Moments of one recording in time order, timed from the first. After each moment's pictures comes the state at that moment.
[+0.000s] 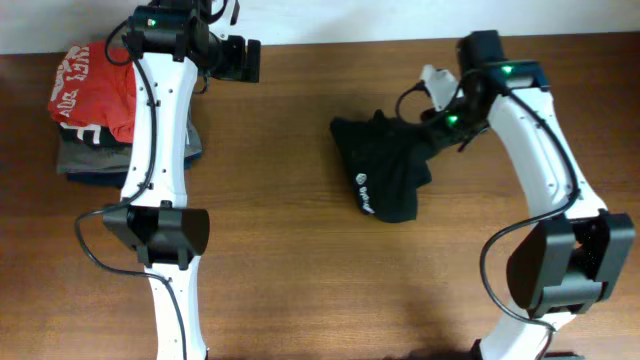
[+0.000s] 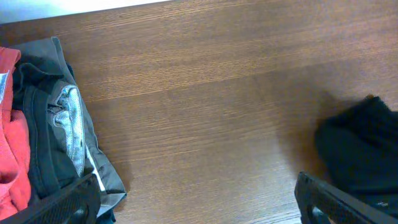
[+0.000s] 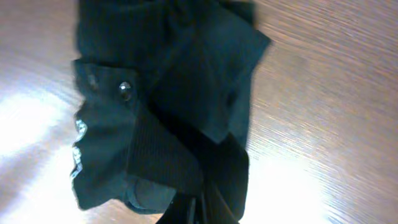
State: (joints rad) left arm -0.14 2.35 2.71 -1.41 0.08 0.00; right arm 0.03 1.92 1.76 -1.17 -0.24 -0.27
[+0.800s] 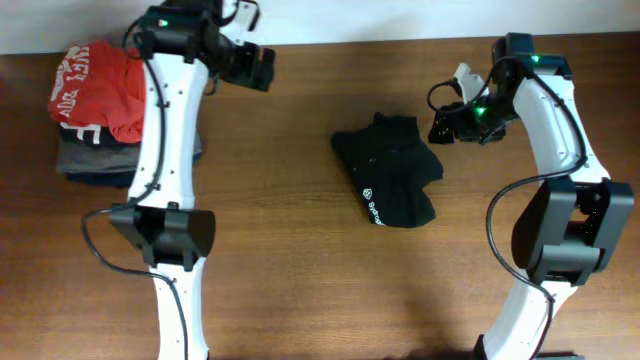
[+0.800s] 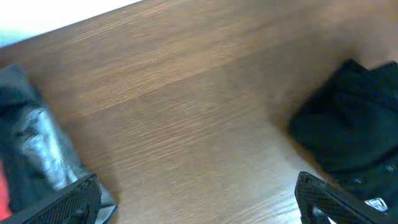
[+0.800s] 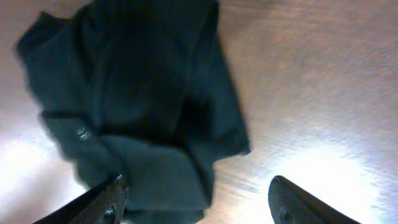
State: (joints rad) left arm -0.17 2.35 2.71 -1.42 0.14 0.14; right arm -0.11 2.10 1.87 -1.25 -0.39 -0.23
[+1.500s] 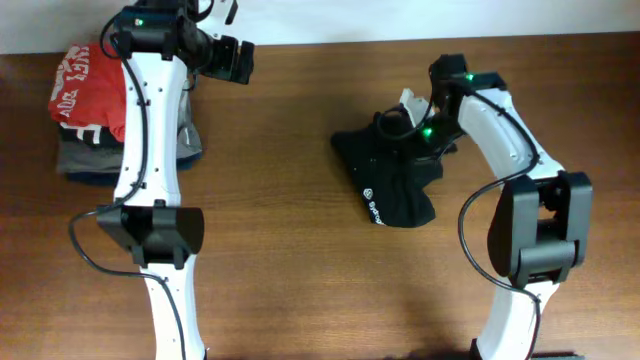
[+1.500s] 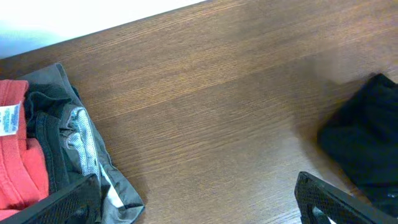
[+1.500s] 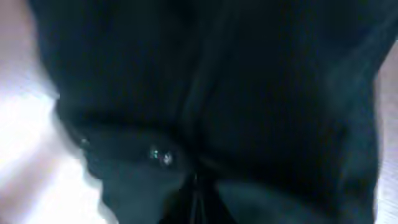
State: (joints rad) left arm -0.10 2.35 2.71 -1.39 0.14 0.16; right arm 0.09 2.09 1.71 -1.10 -0.35 -0.19
